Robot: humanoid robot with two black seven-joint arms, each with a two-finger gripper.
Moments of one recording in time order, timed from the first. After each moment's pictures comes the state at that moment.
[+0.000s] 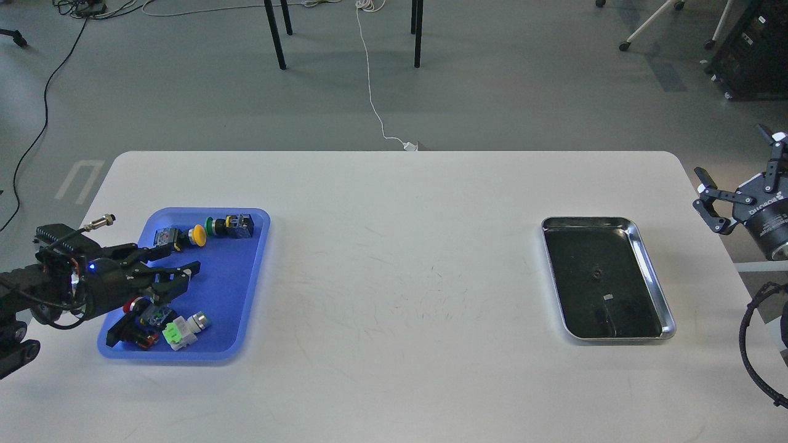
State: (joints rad) left arm -0.64 0.80 -0.16 -0.89 1.65 0.21 -0.49; right arm 0.47 -0.83 0.58 0.92 0.19 0.49 0.49
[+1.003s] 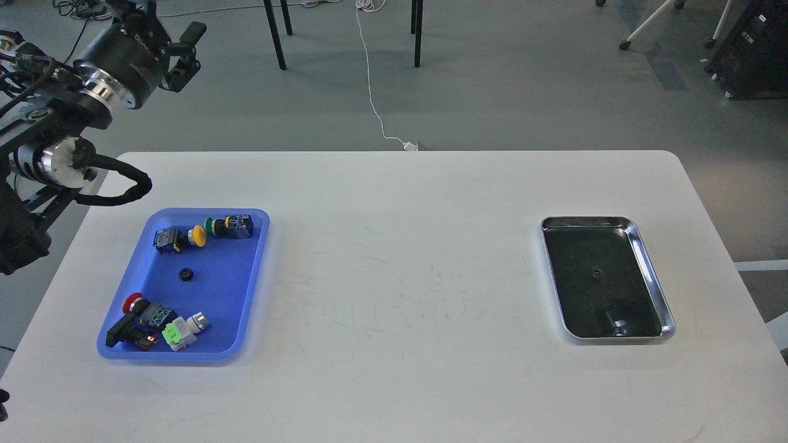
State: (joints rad) left arm -0.97 0.57 -0.55 -0.87 0.11 -0.25 -0.33; right arm 0.79 -1.17 0.56 0.99 -0.46 0.49 0.33
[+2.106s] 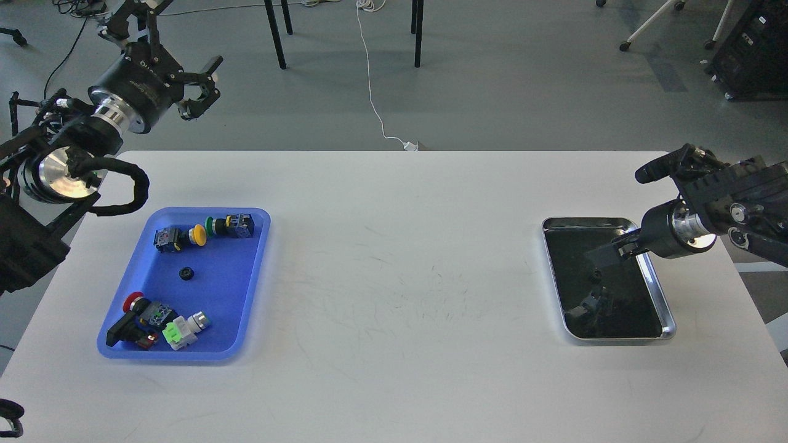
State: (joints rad) left arm -0.88 0.57 -0.64 -0.87 -0.18 -0.33 -0.20; right arm 1.25 -0.69 -0.38 1.00 -1.44 0.49 0.28
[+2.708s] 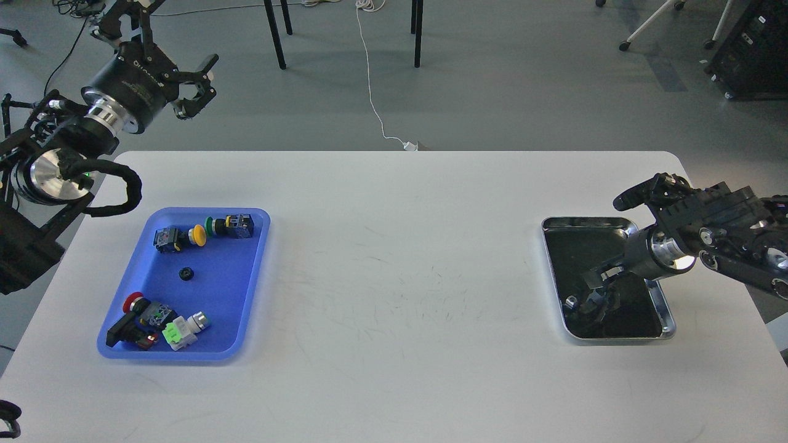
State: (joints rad) left arm -0.88 0.58 -0.65 -0.87 -0.18 -0.36 -0.19; right arm 1.18 -0.60 -0.38 0.91 -1.47 0.49 0.27
